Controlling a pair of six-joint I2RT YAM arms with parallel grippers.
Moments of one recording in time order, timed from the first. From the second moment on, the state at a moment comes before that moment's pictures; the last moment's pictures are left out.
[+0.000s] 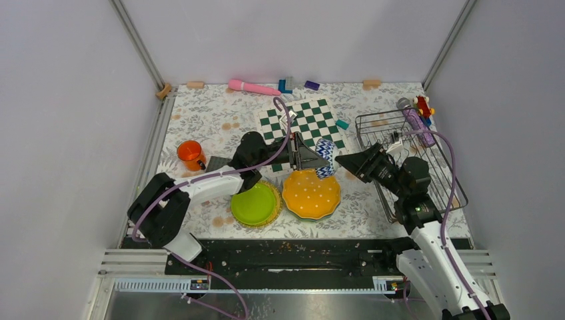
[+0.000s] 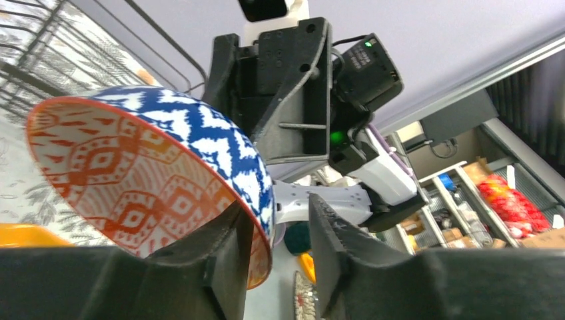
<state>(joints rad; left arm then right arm) -0.75 1.55 0.87 0.88 0.76 -1.15 0.22 0.65 0.52 0.03 -0.53 1.03</state>
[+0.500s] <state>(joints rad) -0.76 1.52 0.86 0.87 0.77 -1.15 0.23 0.58 0.50 0.04 -0.50 1.06</state>
